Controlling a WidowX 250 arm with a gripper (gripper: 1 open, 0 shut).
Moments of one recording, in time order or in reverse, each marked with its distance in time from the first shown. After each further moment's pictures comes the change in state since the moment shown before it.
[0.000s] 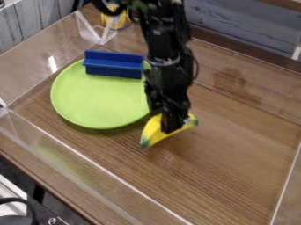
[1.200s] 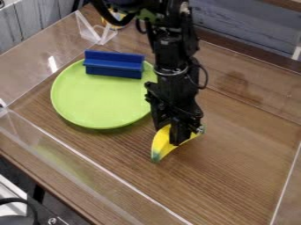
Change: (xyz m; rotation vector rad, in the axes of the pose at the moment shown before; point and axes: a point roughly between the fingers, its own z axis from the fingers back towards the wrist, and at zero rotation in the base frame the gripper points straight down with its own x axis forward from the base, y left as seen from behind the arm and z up) arm -0.003 -0.018 -0.005 -0.047 0.034 0.164
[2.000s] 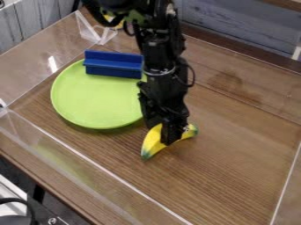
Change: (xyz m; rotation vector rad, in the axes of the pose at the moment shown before) arm -0.008 0.030 -0.005 -0.003 -0.020 -0.008
